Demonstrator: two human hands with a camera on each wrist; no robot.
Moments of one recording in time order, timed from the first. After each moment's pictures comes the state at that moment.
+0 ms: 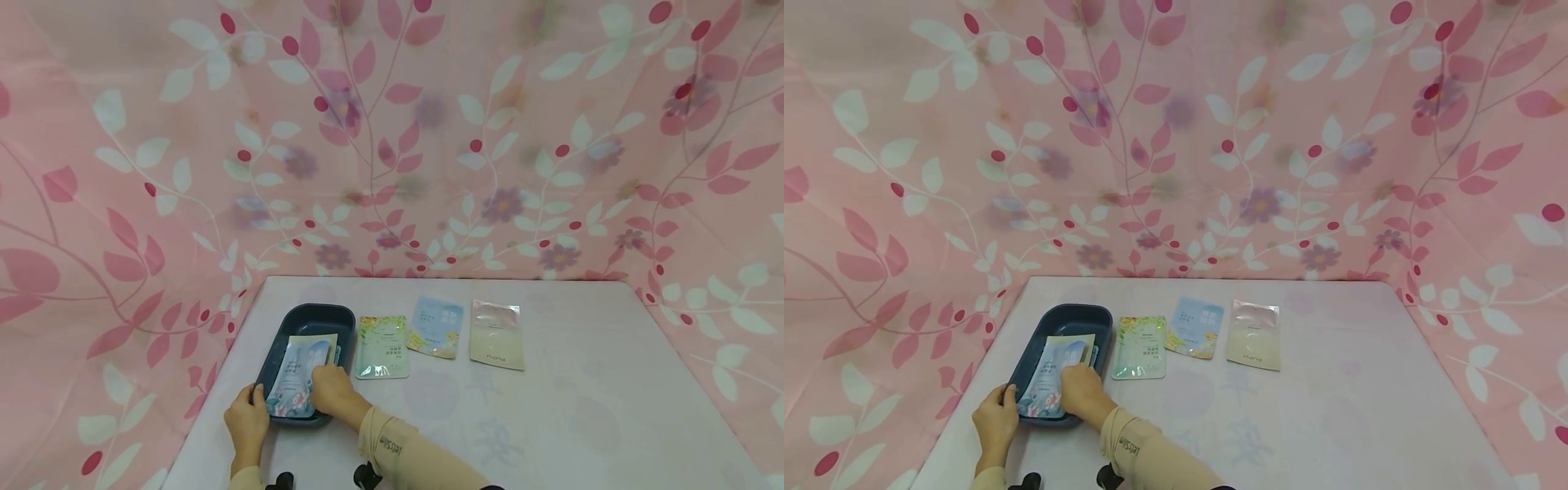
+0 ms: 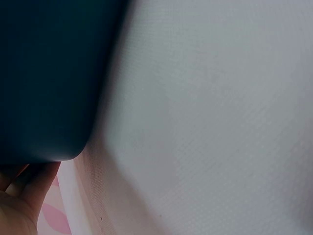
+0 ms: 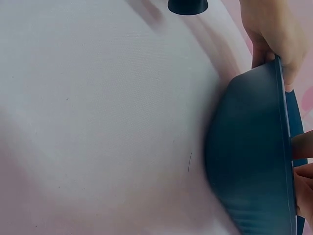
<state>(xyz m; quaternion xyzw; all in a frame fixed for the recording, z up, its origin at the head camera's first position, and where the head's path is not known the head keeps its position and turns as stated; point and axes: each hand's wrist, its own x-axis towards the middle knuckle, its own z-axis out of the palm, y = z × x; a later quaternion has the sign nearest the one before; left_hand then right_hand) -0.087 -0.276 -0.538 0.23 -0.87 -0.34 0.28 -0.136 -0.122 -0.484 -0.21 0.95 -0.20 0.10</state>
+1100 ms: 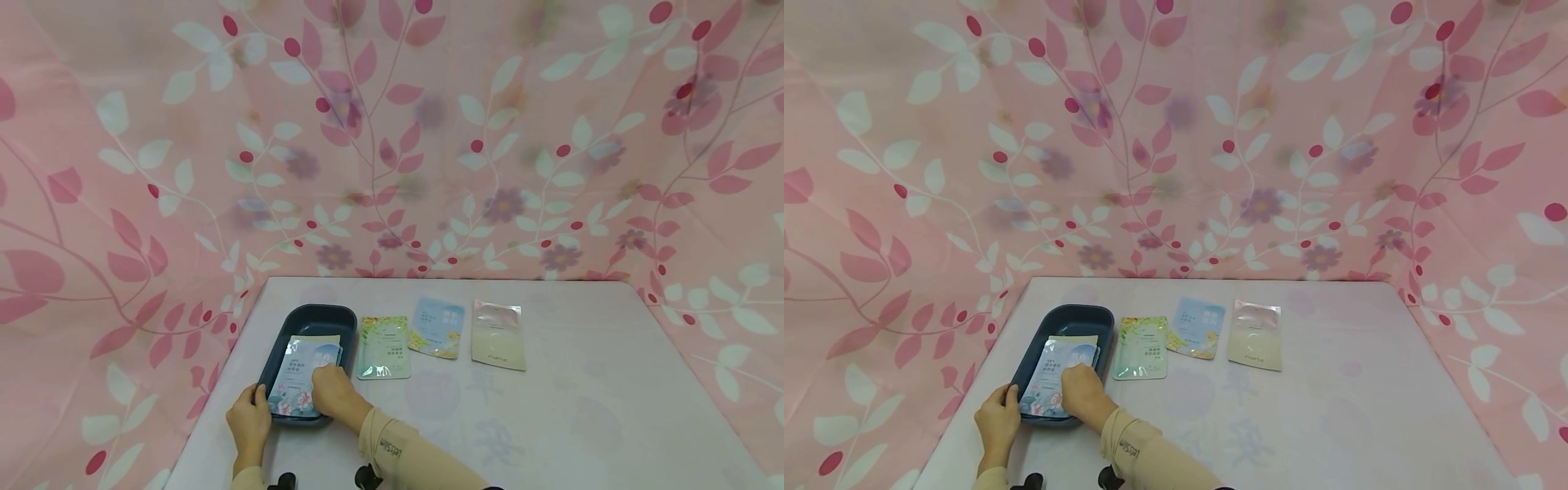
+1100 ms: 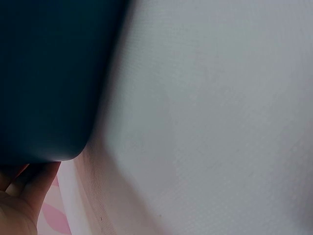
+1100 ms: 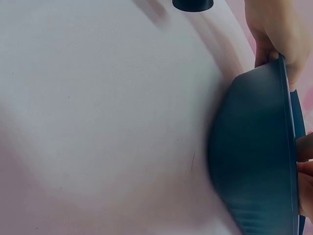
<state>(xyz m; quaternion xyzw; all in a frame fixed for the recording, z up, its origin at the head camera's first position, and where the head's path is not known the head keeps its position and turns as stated) -0.086 -0.275 -0.537 0.23 -0.87 -0.35 0.26 -0.134 -0.127 -0.485 -0.22 0.96 -0.15 0.07</state>
